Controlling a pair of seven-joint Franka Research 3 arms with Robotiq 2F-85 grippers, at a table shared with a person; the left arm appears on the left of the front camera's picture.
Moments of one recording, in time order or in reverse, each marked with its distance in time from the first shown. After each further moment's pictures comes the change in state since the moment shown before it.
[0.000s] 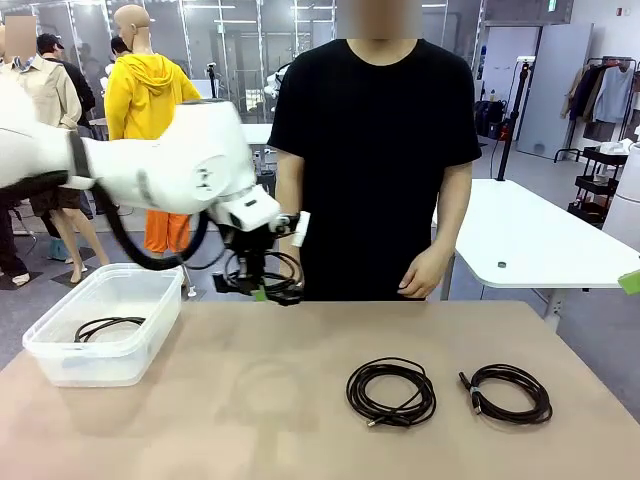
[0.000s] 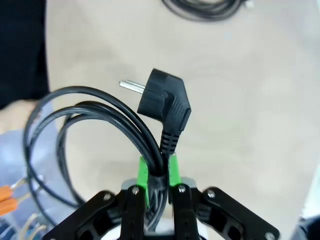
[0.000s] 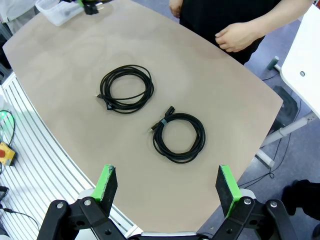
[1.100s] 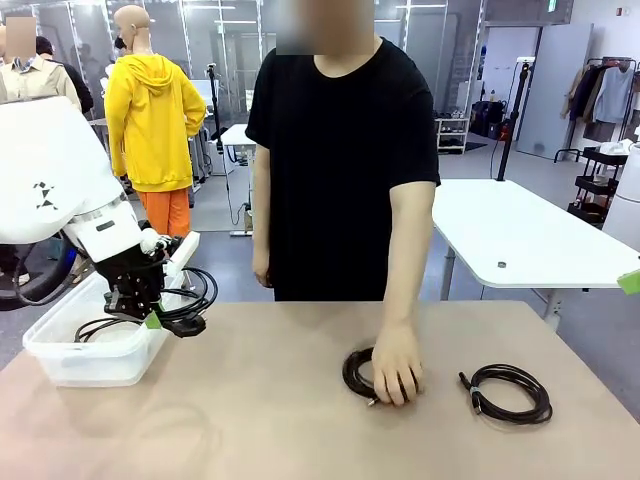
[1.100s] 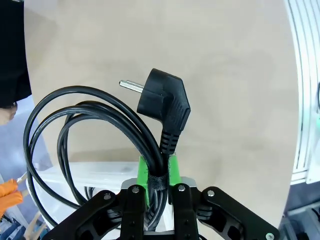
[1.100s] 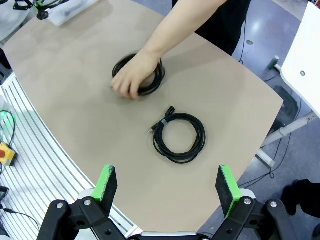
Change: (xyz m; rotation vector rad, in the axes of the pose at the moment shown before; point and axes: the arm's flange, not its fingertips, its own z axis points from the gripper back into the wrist) left arm -0.126 -0.111 0.047 0.028 0.014 -0.082; right arm 0.000 0.000 0.000 0.000 0.000 -0.002
